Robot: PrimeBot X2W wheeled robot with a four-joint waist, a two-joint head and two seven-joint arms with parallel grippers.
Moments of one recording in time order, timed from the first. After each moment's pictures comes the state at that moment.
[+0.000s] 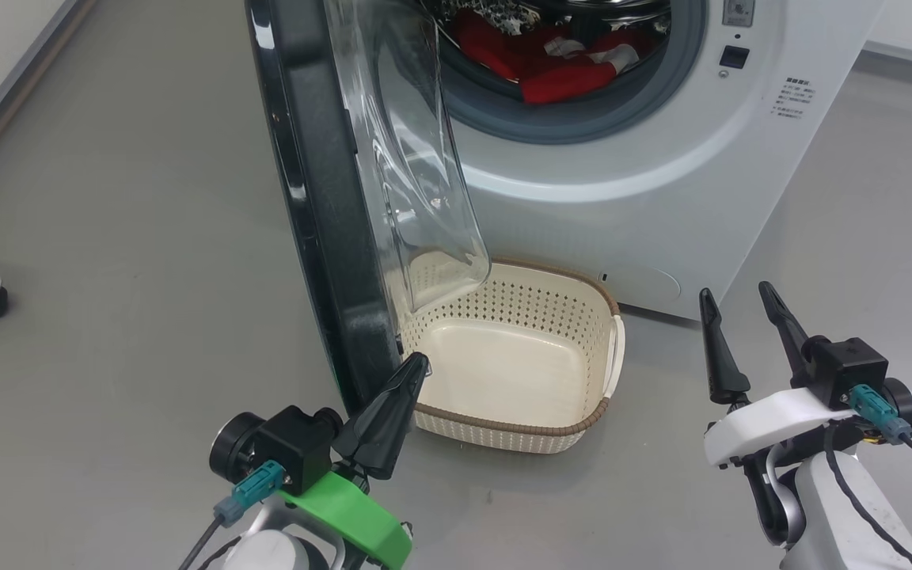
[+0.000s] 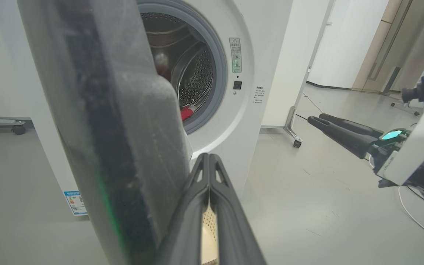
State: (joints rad) left arm -0.14 0.05 -0.49 0.08 -0.39 -0.09 -0.14; right arm -0.19 -0.07 0.12 0.35 0.24 0.05 -0.26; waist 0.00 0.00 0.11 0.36
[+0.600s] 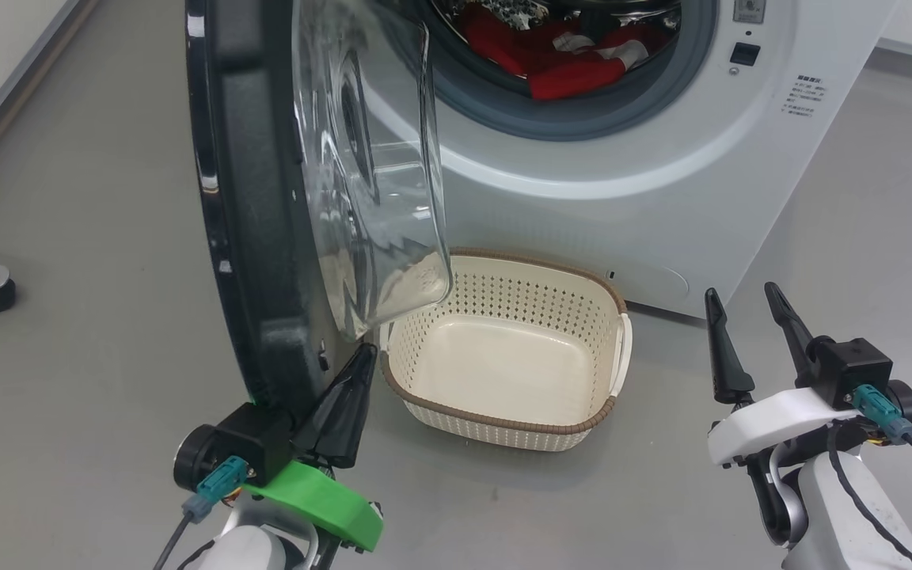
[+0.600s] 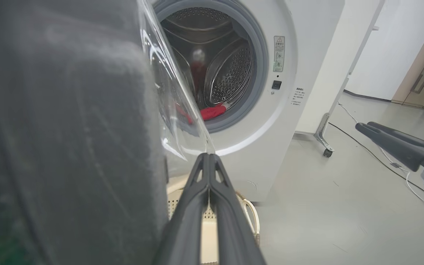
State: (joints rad) left arm -0.14 0.04 -0.43 0.15 -0.41 -0.03 -0.18; right arm -0.19 -0.07 0.10 0.36 0.22 0.05 -0.26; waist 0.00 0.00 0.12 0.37
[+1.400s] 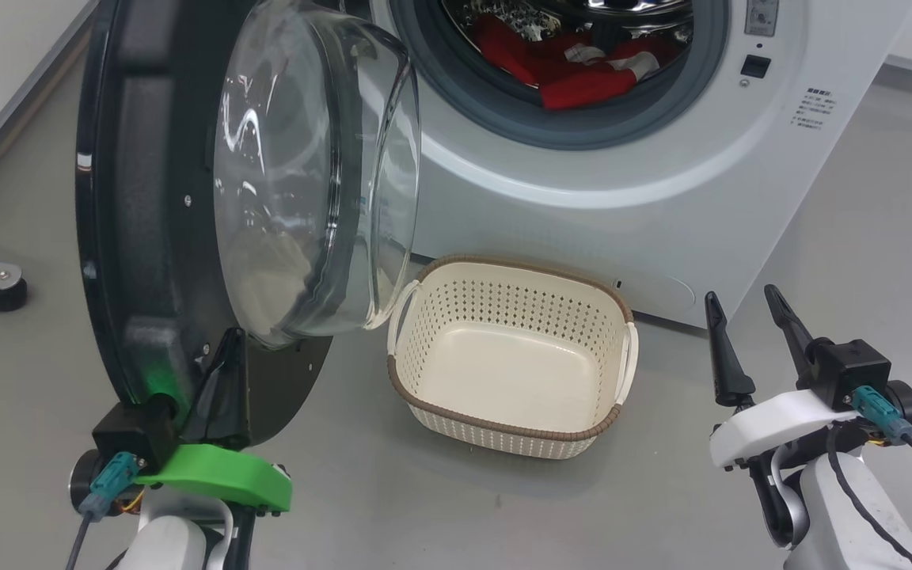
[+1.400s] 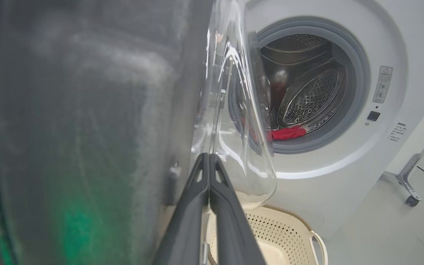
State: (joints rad) left arm -0.15 0.05 -0.23 0.24 -0.46 0.06 -0.23; right arm -0.19 -0.06 0.08 0.37 0.20 0.07 -0.26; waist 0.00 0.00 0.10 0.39
